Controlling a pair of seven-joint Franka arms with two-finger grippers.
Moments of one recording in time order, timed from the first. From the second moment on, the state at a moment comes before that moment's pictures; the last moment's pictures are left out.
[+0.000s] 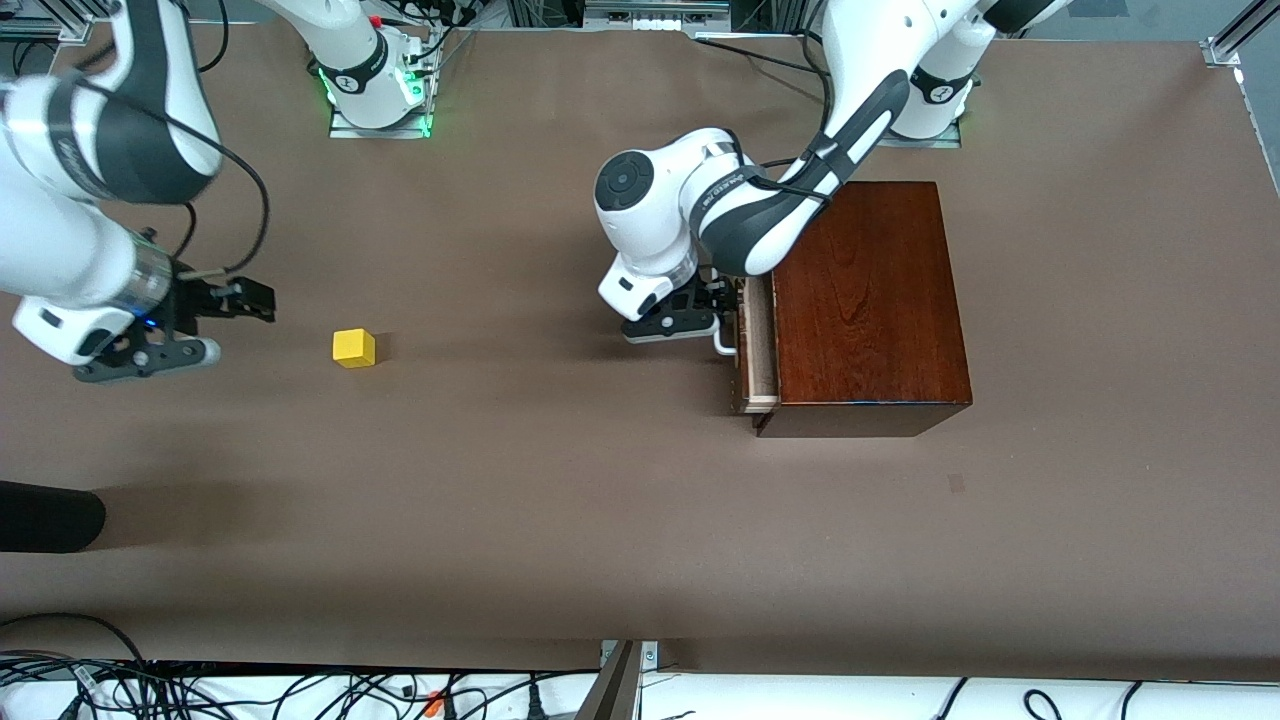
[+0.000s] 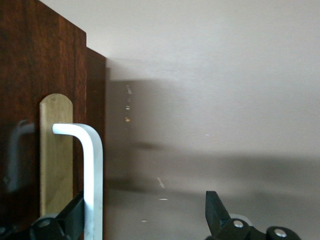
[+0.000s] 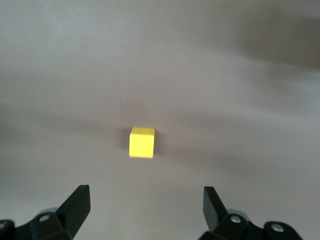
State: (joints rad) left arm -0.46 0.70 -0.45 -1.45 0.51 1.91 -1.09; right arm 0.32 0.21 -0.28 -1.76 0.03 1.86 -0.16
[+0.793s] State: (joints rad) left arm -0.49 0.76 -0.45 -1.36 0.50 1.89 -1.10; right arm 0.35 0.30 -0.25 -2.19 0.08 2.46 -0.16
